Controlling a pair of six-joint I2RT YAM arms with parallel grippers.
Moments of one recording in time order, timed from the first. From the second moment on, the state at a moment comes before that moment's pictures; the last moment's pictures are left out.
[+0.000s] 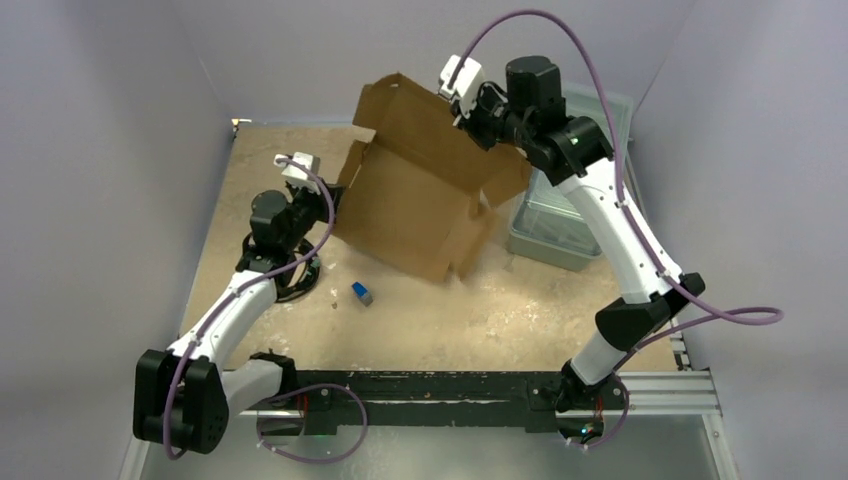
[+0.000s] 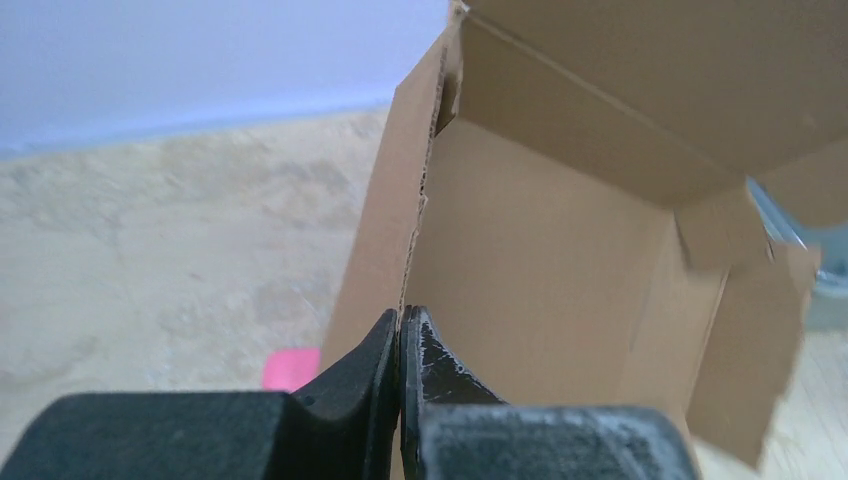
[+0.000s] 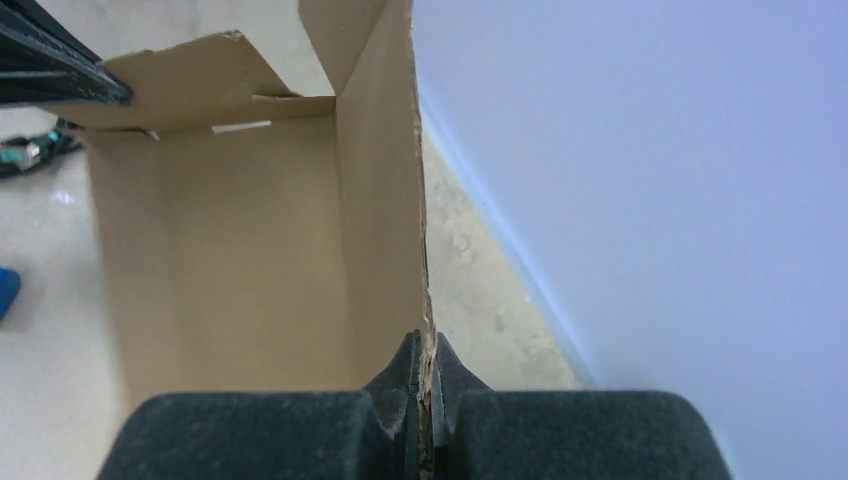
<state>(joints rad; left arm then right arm) -0.19 1.10 0.65 0.34 0.26 -0.15 0.55 1.64 2.02 -0.78 -0.16 -0.56</state>
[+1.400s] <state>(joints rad) -0.23 1.32 0.33 1.03 0.16 -0.18 0.55 1.37 1.68 -0.86 -0.46 -0.80</state>
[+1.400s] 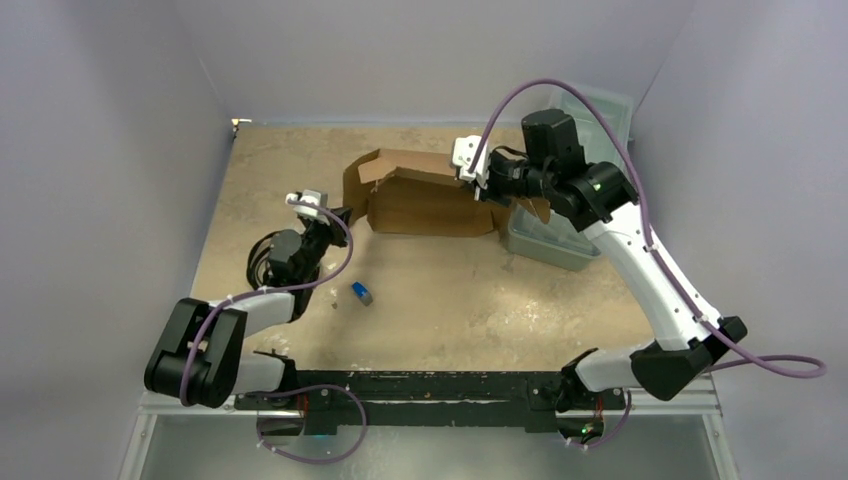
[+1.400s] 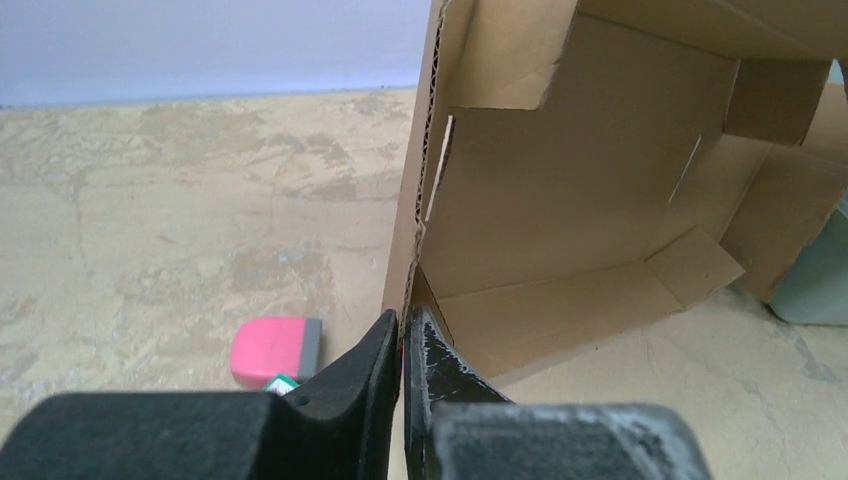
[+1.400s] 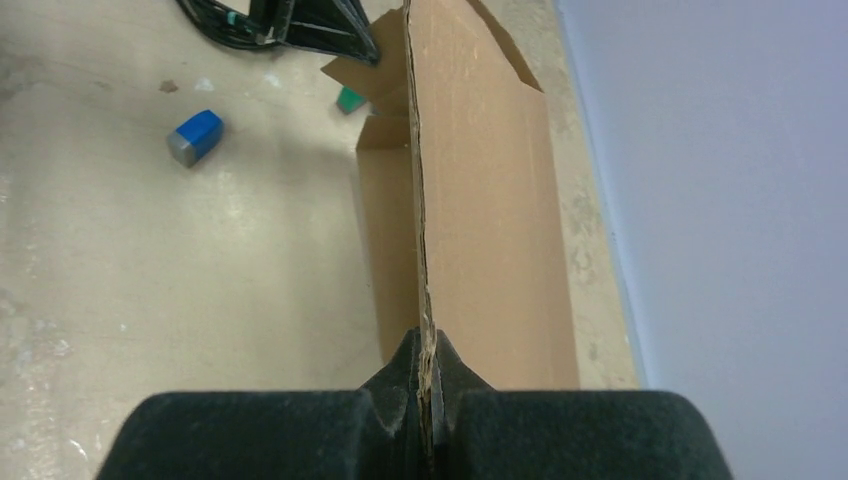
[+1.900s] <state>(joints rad) -0.24 1.17 0.29 0.84 0.15 -0.31 0.58 1.32 1.53 -0.78 -0.46 -0.75</state>
